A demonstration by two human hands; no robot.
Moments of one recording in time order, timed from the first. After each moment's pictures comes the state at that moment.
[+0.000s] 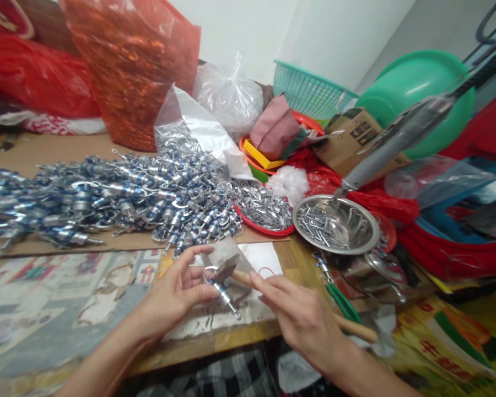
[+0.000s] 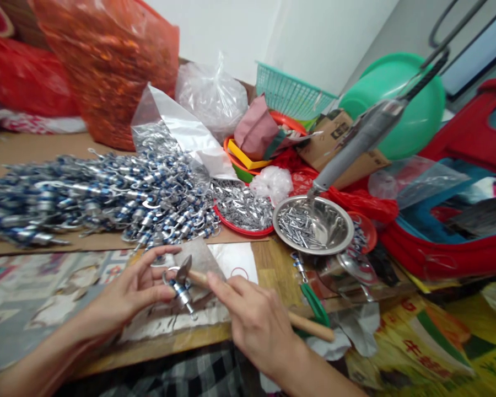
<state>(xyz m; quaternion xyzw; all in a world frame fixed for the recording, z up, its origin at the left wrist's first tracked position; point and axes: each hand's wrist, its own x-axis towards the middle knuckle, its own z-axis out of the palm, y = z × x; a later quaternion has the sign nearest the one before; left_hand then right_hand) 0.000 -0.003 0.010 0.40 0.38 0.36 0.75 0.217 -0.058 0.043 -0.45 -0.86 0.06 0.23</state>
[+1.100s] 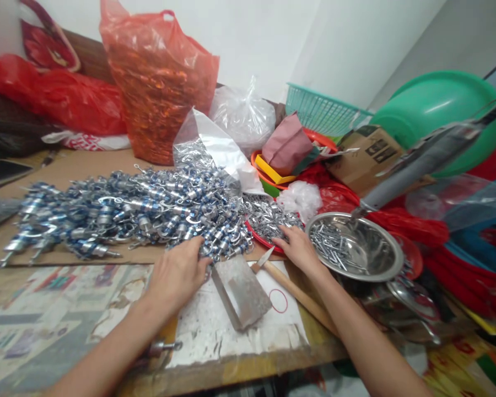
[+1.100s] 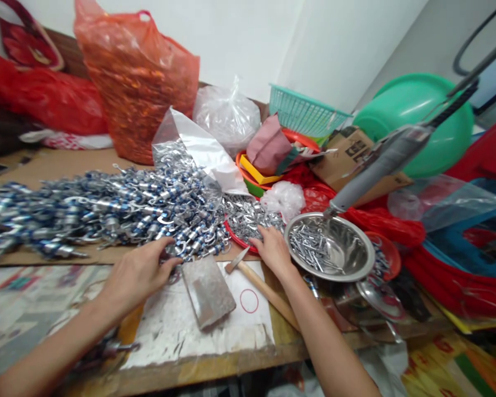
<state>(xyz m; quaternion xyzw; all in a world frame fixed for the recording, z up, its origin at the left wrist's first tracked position) -0.019 0.043 0.015 0.74 0.62 0.23 0.13 0.259 0.093 0.001 -0.64 -0.74 -0.03 0.20</state>
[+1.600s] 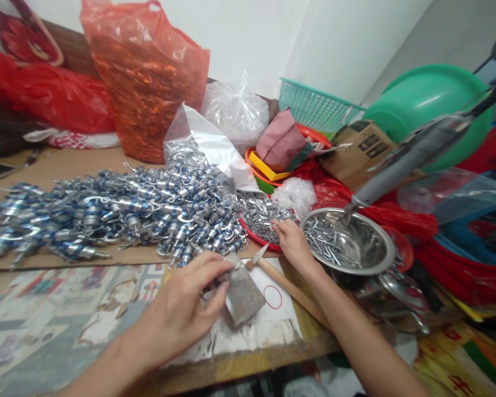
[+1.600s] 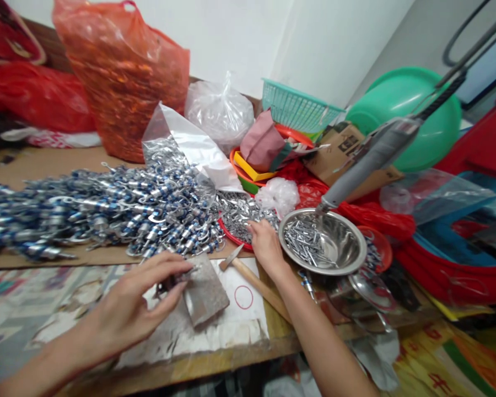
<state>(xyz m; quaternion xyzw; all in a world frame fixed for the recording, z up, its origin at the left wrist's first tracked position) 0.000 0.009 0.031 0.79 0.40 0.37 0.27 0.246 0.087 0.016 -0.63 -0.73 0.02 0.26</state>
